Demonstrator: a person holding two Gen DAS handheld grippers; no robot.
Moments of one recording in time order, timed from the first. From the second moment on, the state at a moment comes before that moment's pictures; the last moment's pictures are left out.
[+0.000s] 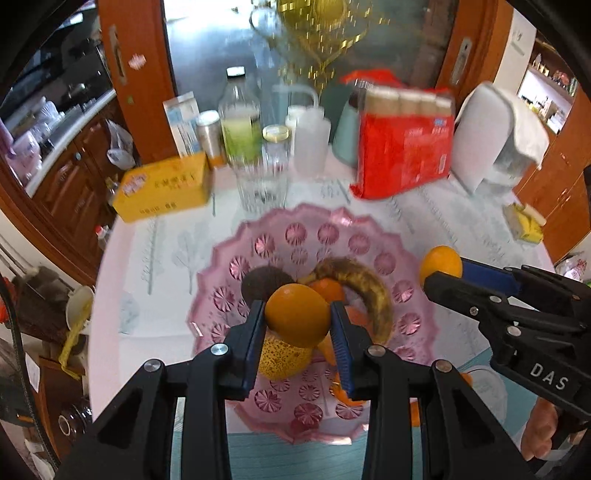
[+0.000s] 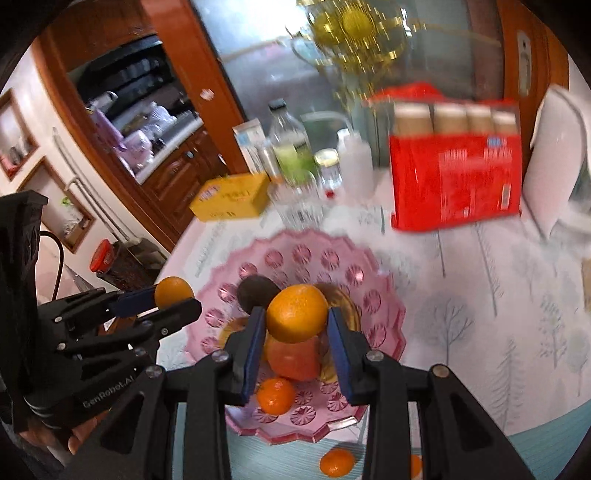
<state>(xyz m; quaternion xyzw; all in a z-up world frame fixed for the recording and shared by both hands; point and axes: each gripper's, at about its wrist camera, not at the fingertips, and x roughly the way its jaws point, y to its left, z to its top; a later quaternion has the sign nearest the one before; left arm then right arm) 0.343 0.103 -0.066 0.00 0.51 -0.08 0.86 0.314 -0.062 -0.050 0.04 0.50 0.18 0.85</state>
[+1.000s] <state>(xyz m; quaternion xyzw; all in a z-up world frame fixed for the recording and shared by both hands) 0.345 0.118 -0.111 -0.03 0.53 -0.07 0.84 0.322 -0.060 -0.098 0.05 0.55 0.14 0.82</state>
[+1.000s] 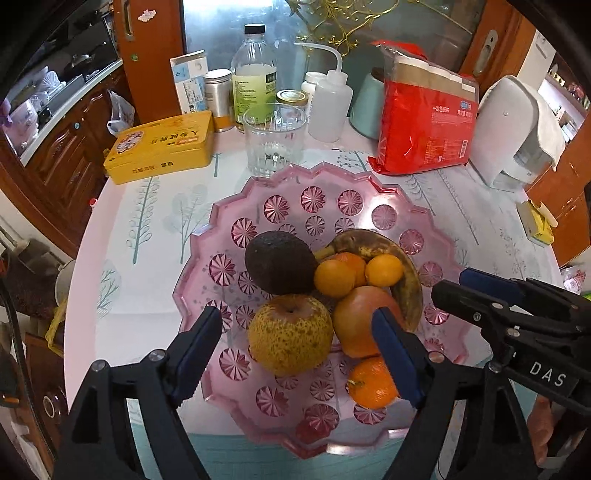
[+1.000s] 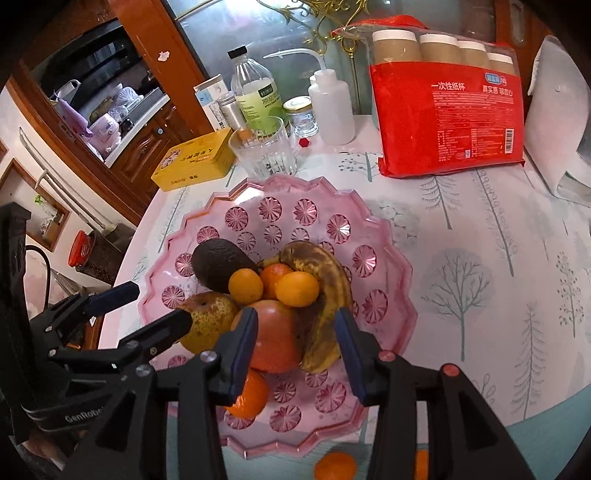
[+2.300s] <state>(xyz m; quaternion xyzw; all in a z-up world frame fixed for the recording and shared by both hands) 0.213 0.085 0.020 -0.01 0.46 -0.03 0.89 0.209 -0.101 0.028 0.03 0.46 0.18 0.87</state>
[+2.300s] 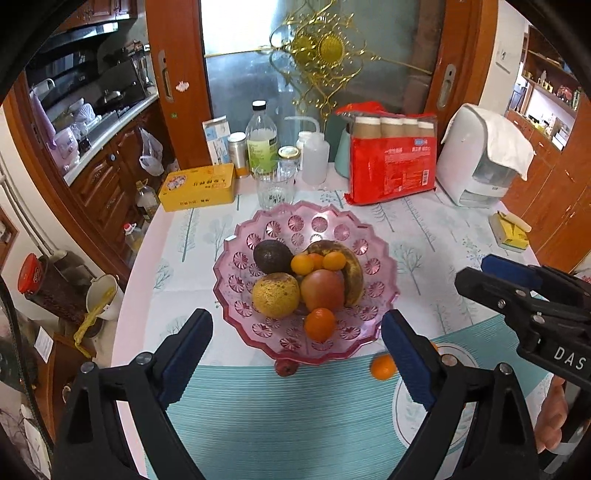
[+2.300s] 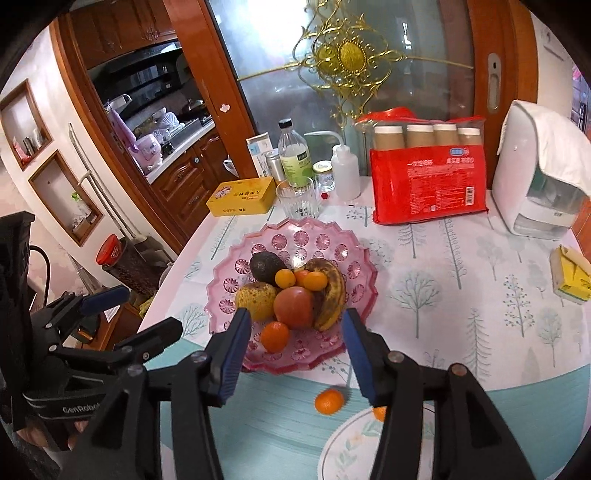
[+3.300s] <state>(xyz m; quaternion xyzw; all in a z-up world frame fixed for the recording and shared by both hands) 0.159 -0.022 -0.040 0.04 0.48 -0.13 0.86 0.118 -0.243 -0.022 0.08 0.47 0.06 0.87</state>
